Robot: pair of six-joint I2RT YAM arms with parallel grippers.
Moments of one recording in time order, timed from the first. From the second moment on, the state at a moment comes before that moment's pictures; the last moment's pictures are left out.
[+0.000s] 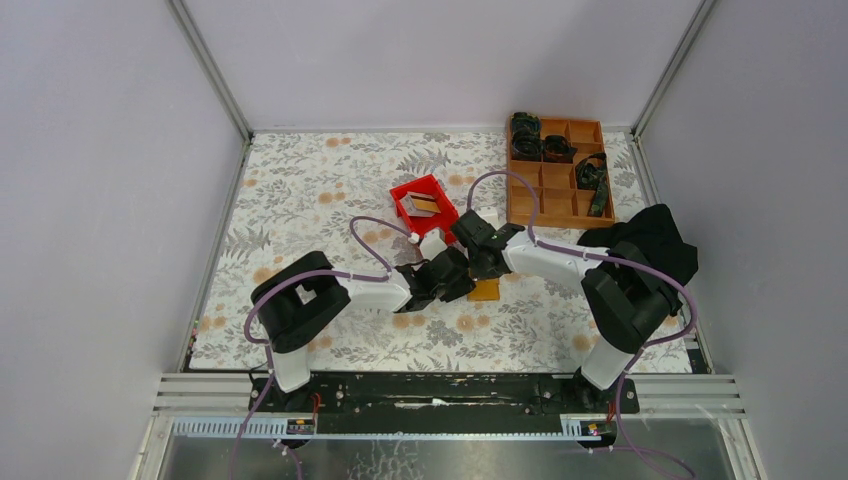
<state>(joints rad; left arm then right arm) -0.97 1.85 0.89 0.10 -0.21 -1.25 0.75 1.70 1.05 -0.57 0.33 0.57</state>
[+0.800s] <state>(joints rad) -0.97 1.85 0.89 0.10 -0.21 -1.25 0.76 1.72 1.05 -0.56 0.33 0.56</state>
